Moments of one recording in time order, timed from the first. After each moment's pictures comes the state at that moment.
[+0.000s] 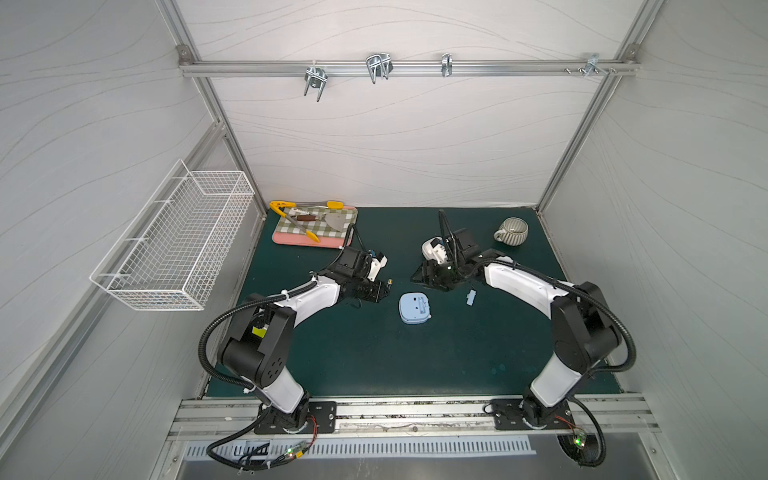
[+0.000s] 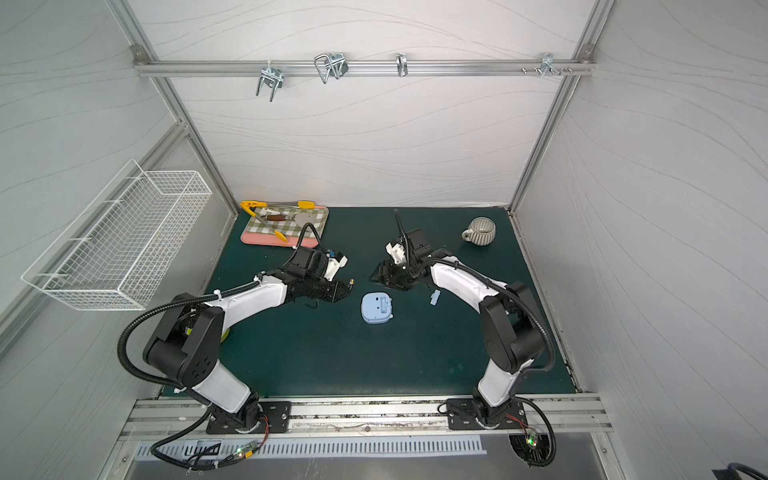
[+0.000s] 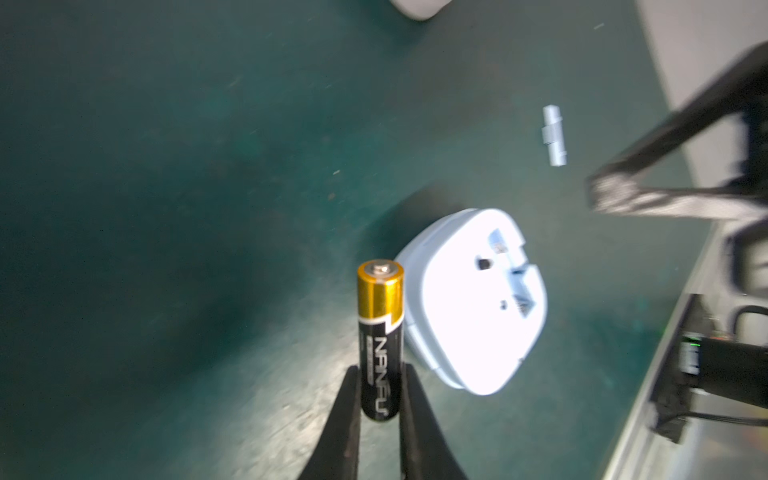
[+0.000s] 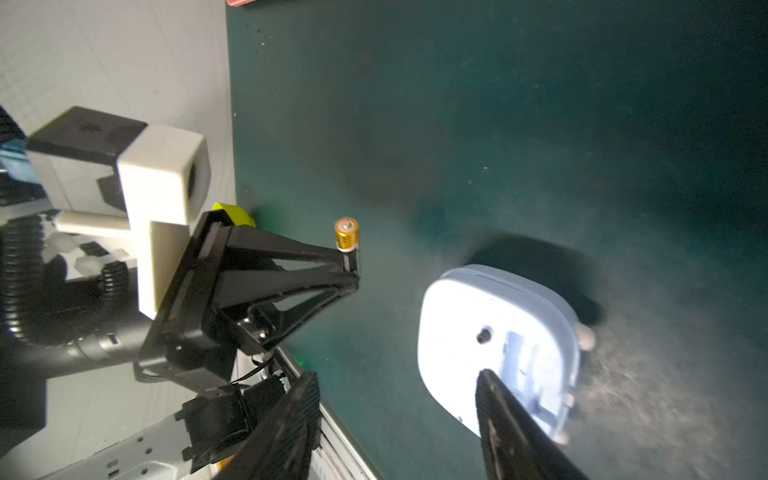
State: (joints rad) left arm -0.41 1.62 0.92 -0.24 0.51 -0.18; right arm 0.57 1.71 1.20 -0.40 -0.63 0.60
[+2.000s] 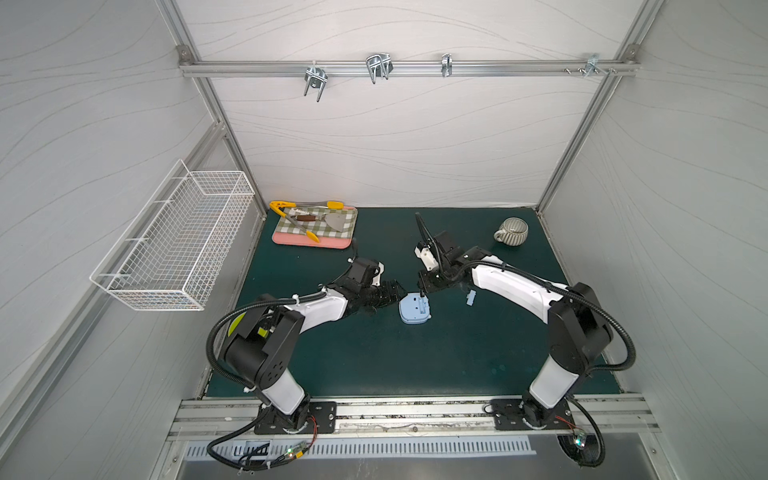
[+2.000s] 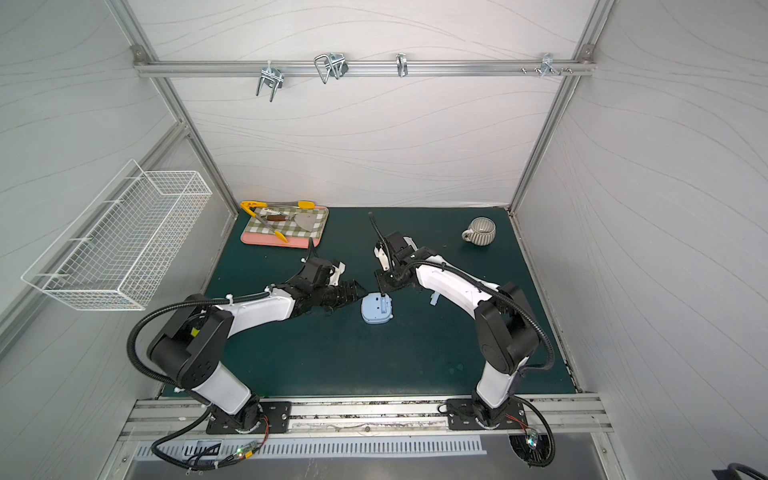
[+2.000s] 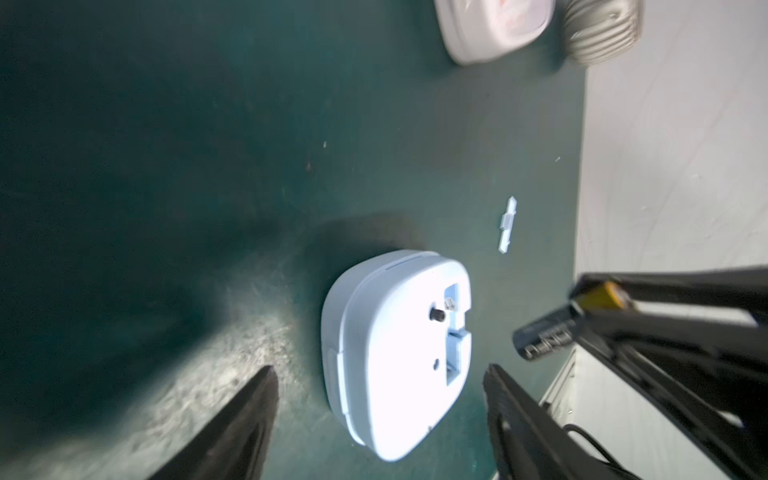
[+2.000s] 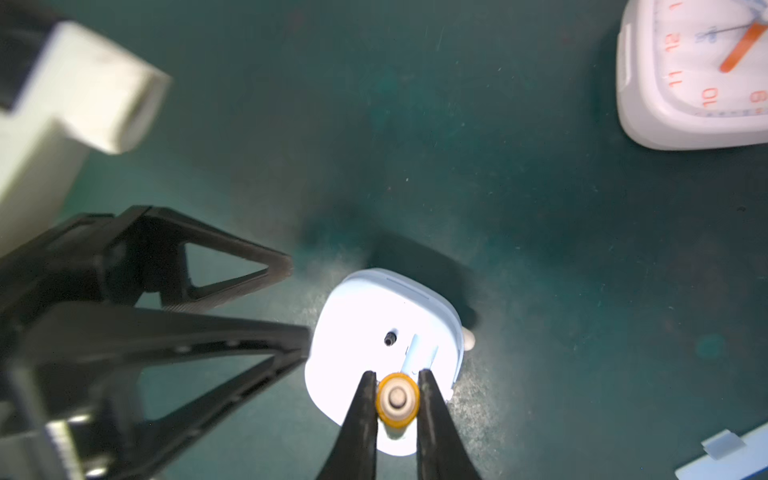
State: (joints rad) left arm -0.52 1.65 0.81 0.00 0.42 -0.83; right arm 0.71 1.72 1.30 -0.64 -0.16 0.26
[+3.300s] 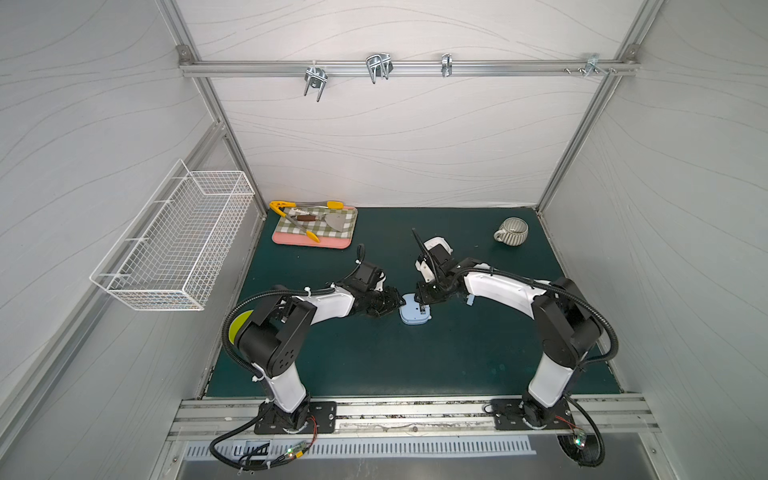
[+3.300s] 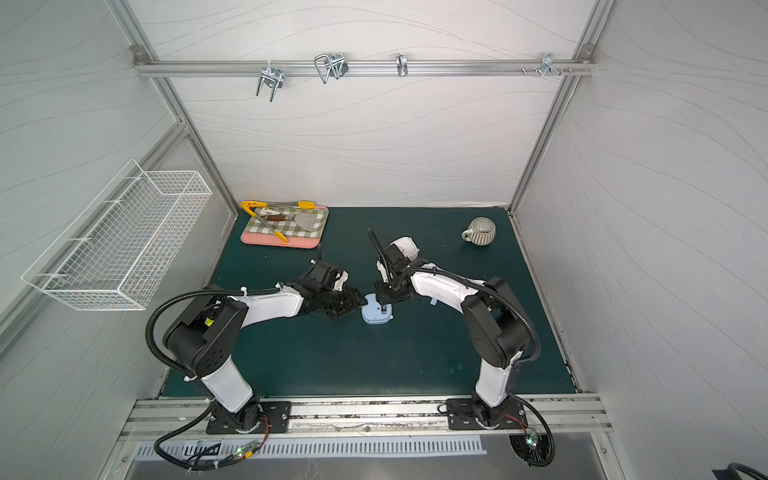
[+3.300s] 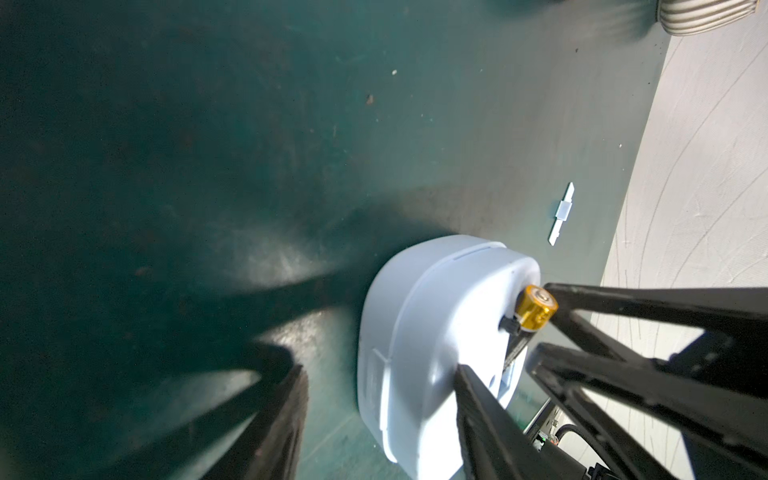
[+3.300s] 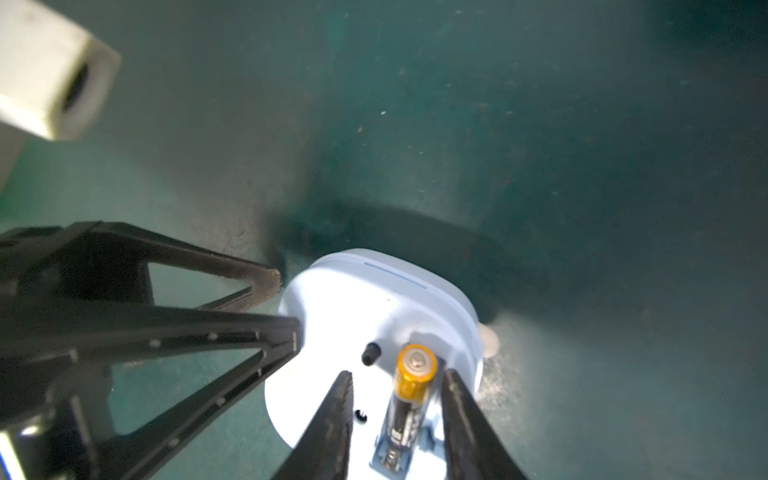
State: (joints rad) left arm -0.53 1.72 0.84 -0.08 0.43 -0.87; right arm 0.71 1.76 1.19 -0.55 -0.18 0.37
